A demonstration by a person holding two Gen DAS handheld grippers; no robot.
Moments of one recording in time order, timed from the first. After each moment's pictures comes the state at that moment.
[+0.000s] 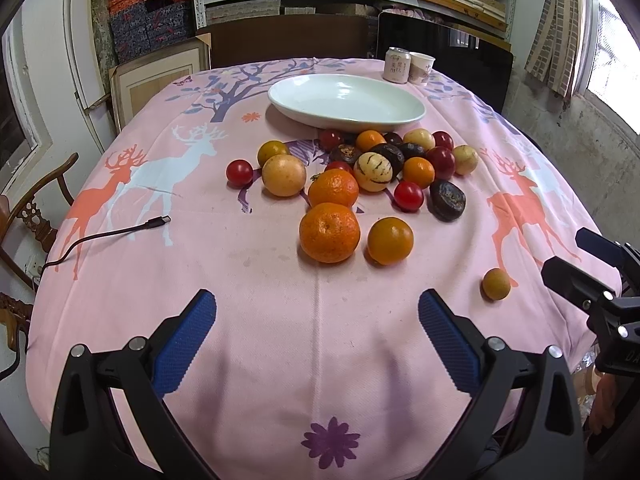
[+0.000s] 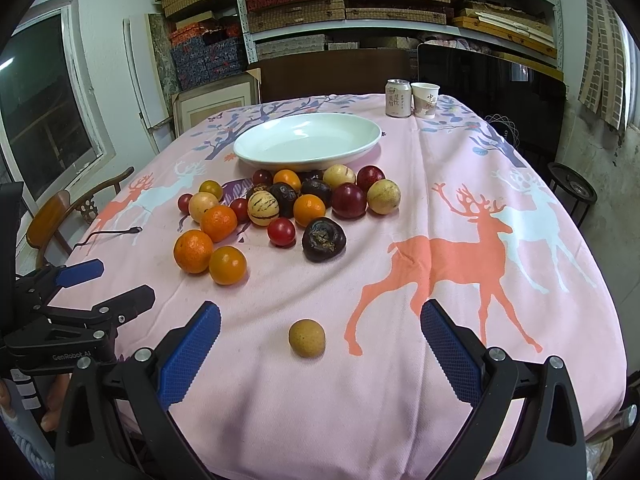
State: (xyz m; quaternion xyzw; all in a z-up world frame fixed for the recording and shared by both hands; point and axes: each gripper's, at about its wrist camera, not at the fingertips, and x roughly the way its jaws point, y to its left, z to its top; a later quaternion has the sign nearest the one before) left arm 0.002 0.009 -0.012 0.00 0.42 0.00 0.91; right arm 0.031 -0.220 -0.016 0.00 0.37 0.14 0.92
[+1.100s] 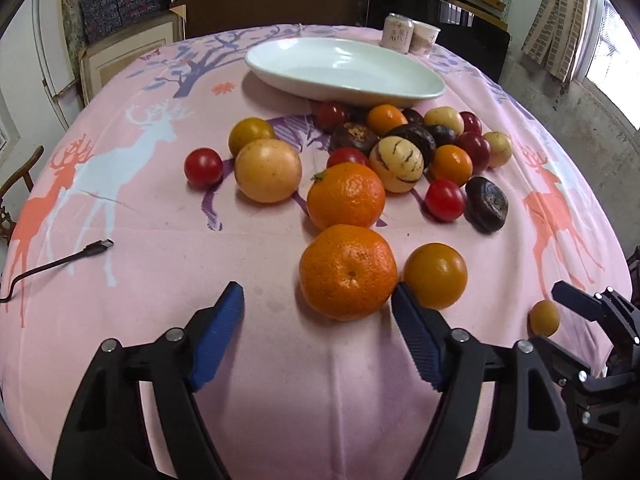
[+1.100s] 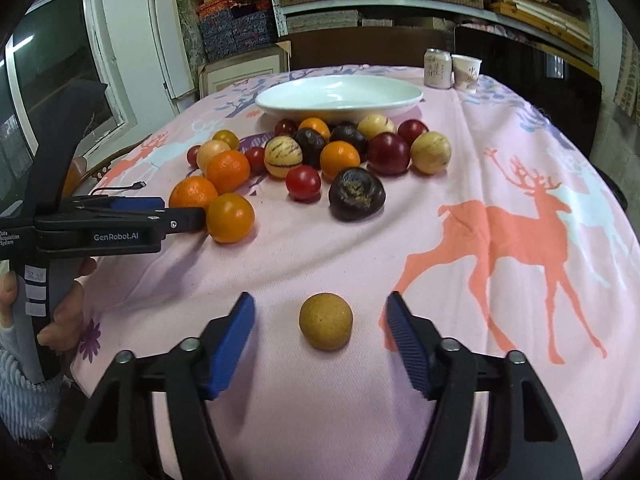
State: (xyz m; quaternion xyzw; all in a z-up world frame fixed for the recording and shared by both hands) left arm 0.089 0.019 -0.057 0.00 0.47 -0.04 0.88; right arm 0.055 -0.205 -0.071 -0.02 0.40 0.20 0.89
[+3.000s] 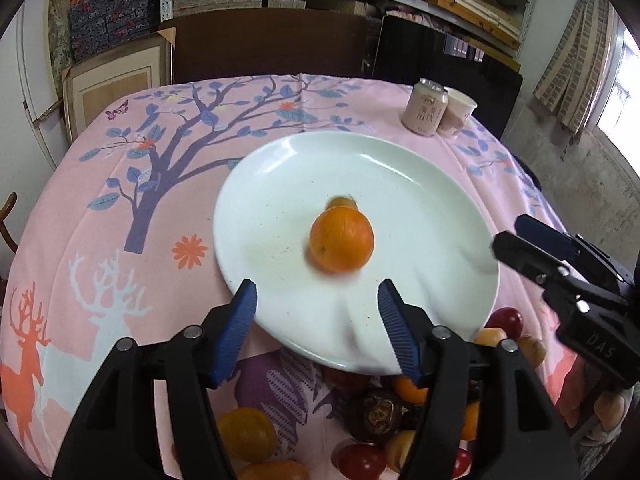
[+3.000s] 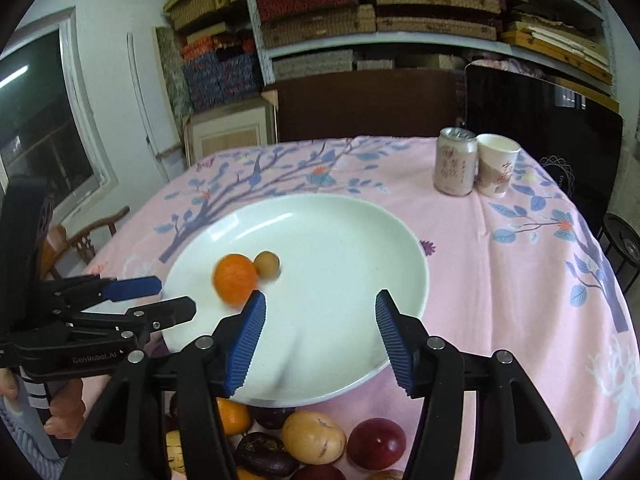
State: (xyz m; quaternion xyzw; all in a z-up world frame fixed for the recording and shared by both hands) left arm 0.278 0.029 -0.008 -0.04 0.43 -0.05 0.90; right arm 0.295 -0.185 -0.002 0.01 0.33 0.21 0.92
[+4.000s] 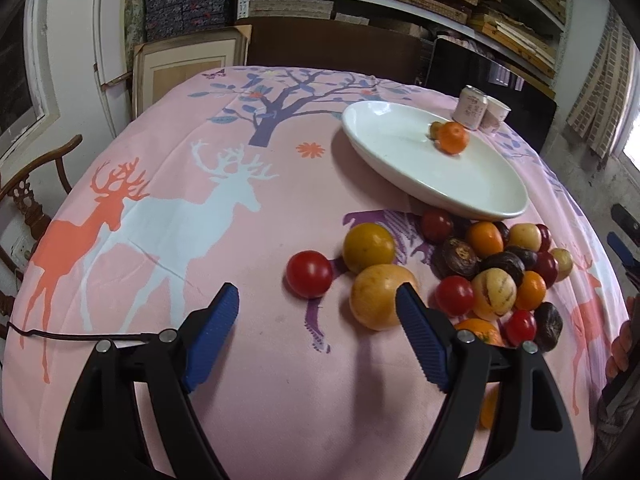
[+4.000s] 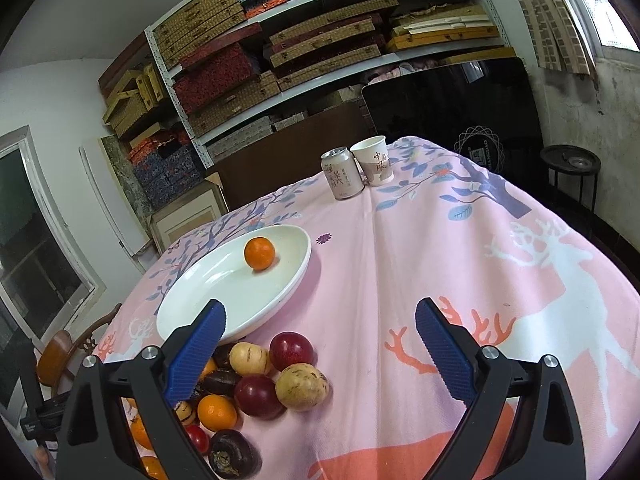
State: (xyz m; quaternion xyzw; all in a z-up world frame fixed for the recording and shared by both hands) left arm 0.136 0.083 -0.040 -0.06 0.40 0.04 0.91; right arm 0.201 -0.305 -0.028 0.18 0.26 0.12 0.94
